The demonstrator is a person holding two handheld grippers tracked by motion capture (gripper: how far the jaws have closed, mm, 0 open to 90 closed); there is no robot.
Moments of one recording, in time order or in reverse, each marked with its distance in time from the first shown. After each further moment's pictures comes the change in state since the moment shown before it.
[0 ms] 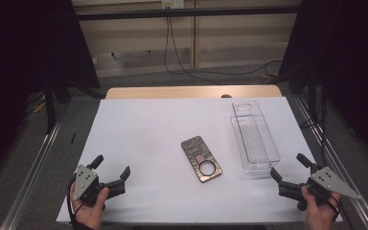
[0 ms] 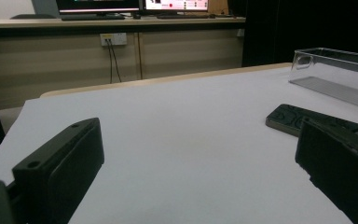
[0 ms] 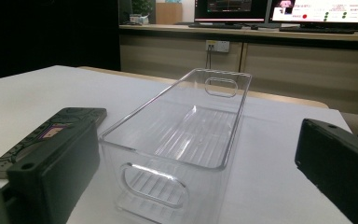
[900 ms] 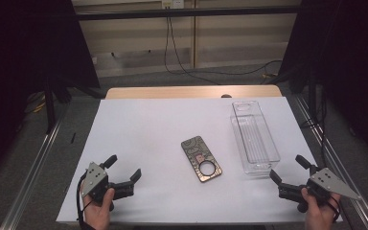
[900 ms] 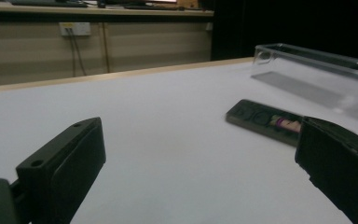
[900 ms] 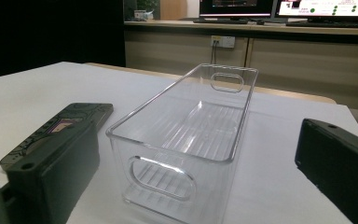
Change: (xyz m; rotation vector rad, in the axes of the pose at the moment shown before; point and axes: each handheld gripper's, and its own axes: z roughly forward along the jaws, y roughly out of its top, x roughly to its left) left arm -0.018 0.004 0.015 0.033 -0.172 -0.055; right arm 0.002 -0.001 -0.002 0.016 0.019 0.006
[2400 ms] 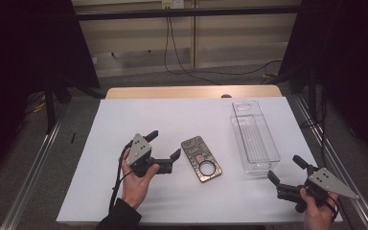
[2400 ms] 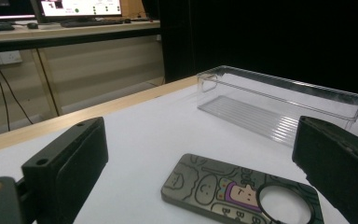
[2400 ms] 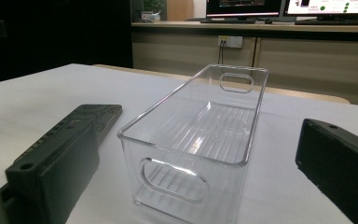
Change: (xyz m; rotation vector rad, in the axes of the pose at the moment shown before) left arm -0.053 0.051 0.100 -0.006 -0.162 0.142; right arm 0.003 0.000 0.002 -0.004 0.029 0.016
